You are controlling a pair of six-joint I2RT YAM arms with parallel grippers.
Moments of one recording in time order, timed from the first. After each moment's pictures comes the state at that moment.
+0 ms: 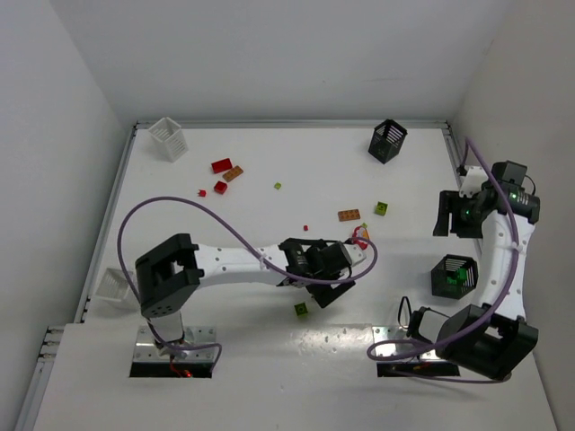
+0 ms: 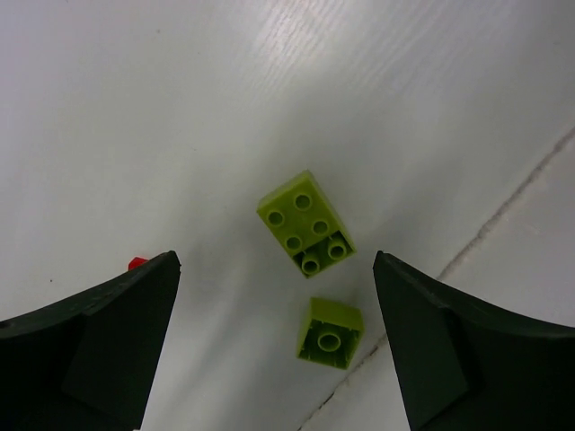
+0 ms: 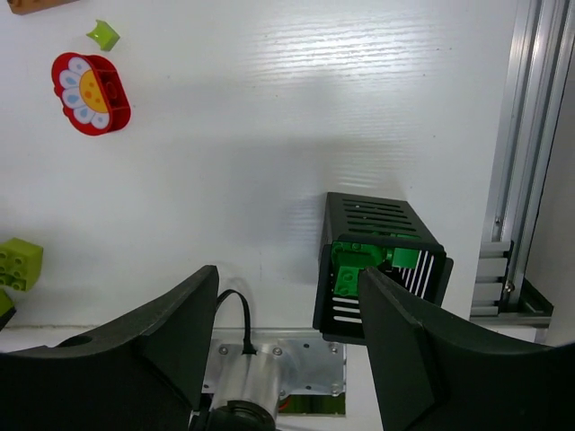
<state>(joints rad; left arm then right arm) -1.23 1.74 1.20 -0.49 -0.16 -0.19 -0.44 1.18 1.14 -1.11 -0.22 -0.31</state>
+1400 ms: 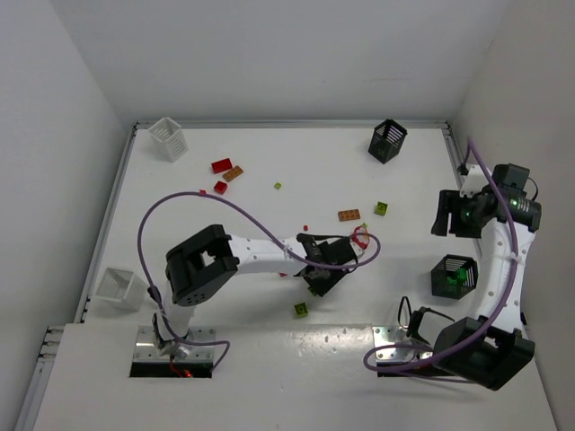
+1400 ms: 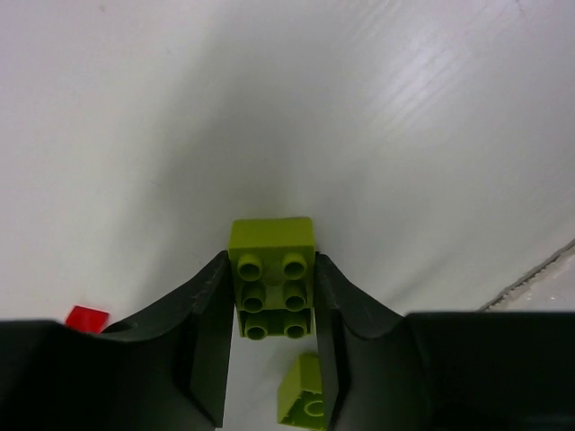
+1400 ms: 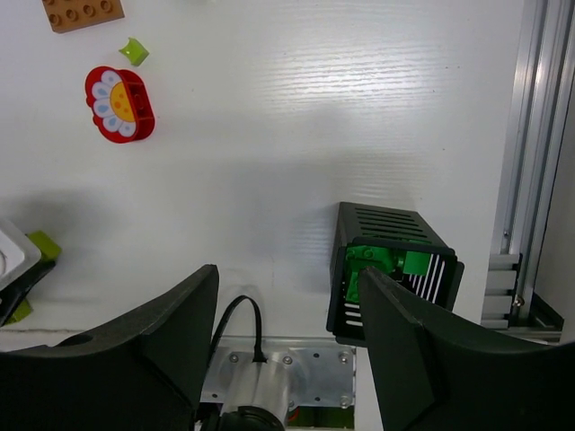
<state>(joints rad) -1.17 1.97 1.32 -0.53 -0.08 -0.31 -0.44 1.11 1.13 -1.10 -0.25 -0.30</state>
